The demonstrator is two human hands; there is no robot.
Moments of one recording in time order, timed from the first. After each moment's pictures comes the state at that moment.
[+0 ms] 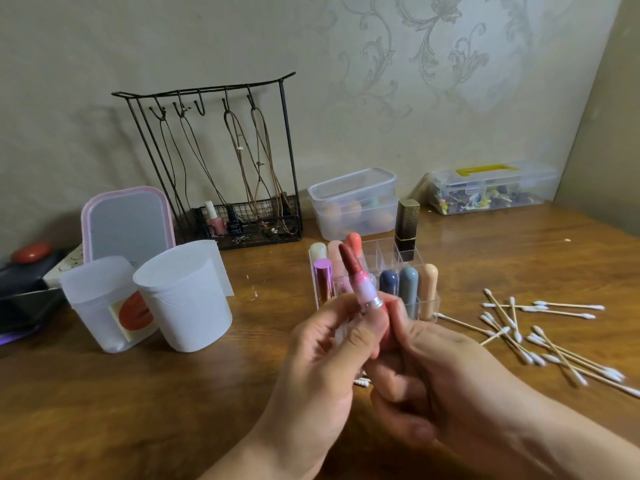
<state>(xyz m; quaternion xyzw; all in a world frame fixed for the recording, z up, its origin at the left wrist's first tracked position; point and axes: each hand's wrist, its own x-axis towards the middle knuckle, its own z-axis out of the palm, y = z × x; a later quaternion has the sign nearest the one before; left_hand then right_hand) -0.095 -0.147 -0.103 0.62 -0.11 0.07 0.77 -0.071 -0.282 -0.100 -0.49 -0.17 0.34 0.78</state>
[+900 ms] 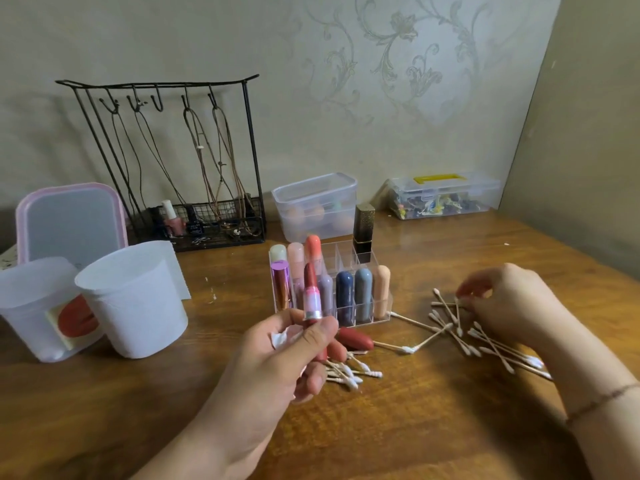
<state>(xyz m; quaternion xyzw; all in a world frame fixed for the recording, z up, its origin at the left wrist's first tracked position) -0.095 -0.140 -0.099 0.63 0.00 -0.04 0.77 0.017 -0.407 -0.100 -0.98 0.07 -0.07 0.20</state>
